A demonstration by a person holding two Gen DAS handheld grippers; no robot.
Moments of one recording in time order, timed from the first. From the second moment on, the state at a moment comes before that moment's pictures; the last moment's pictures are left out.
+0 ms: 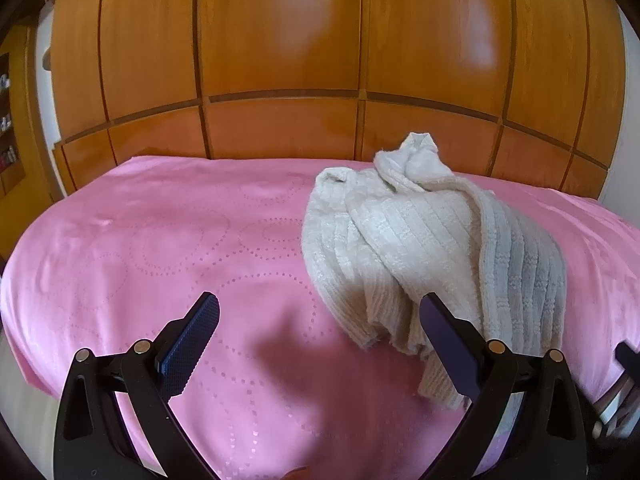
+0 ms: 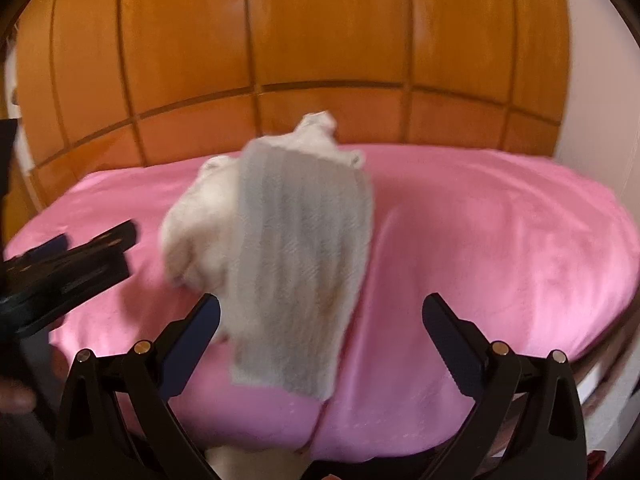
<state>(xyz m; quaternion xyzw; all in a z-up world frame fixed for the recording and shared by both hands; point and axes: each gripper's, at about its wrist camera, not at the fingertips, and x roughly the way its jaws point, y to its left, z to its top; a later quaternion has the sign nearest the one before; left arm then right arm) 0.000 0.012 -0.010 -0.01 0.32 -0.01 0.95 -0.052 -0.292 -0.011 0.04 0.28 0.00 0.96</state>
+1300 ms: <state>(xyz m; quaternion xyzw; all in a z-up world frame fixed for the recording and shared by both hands) 0.016 -0.003 -0.028 0.00 0.36 0.00 0.93 -0.020 -0.297 -0.012 0.05 0.30 0.04 0.95</state>
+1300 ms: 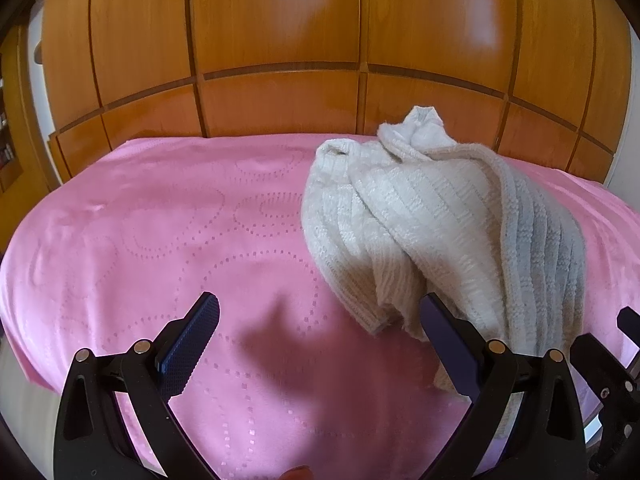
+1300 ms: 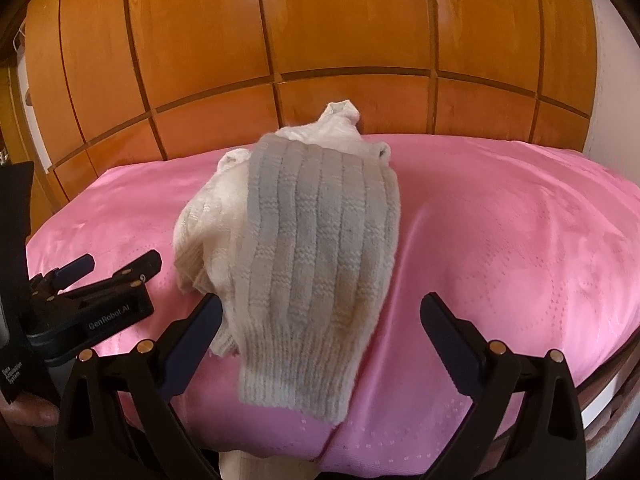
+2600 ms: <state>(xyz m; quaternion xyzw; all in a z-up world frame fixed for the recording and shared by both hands) 0.094 -0.016 -0.011 -0.14 0.43 -0.26 0.85 0.121 -0.519 -0.008 0.15 0.32 -0.18 0.92</state>
